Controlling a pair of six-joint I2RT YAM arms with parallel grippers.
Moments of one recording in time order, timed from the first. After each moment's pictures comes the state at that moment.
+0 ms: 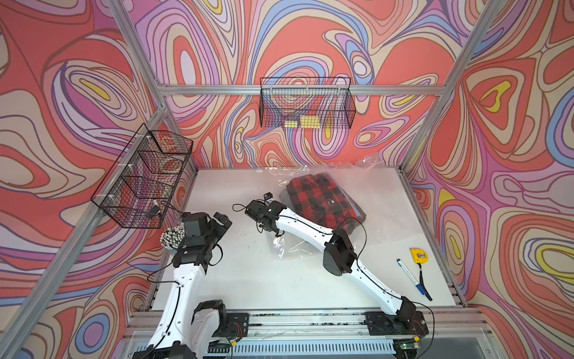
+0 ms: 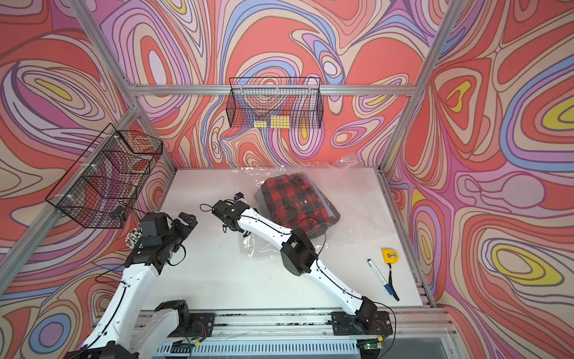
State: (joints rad) left arm 0.13 0.90 0.65 -0.43 0.07 -0.85; right arm 0.96 2.68 2.61 -1.29 0.68 0.57
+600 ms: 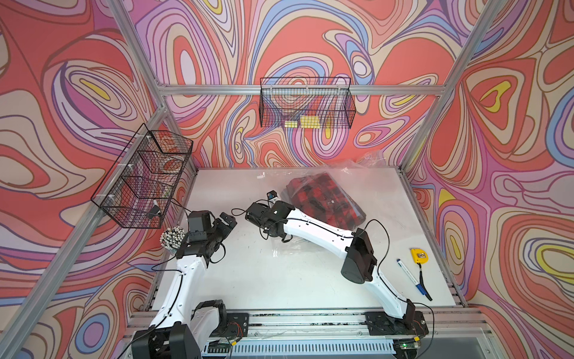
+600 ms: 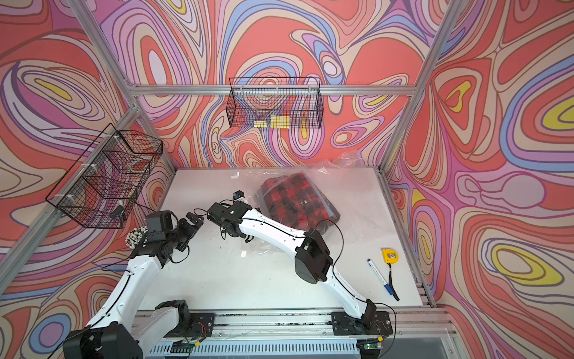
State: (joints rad) left arm 0.11 1.01 0.65 -0.39 0.23 -0.85; right arm 1.04 2.31 2.29 -1.37 0.75 0.65
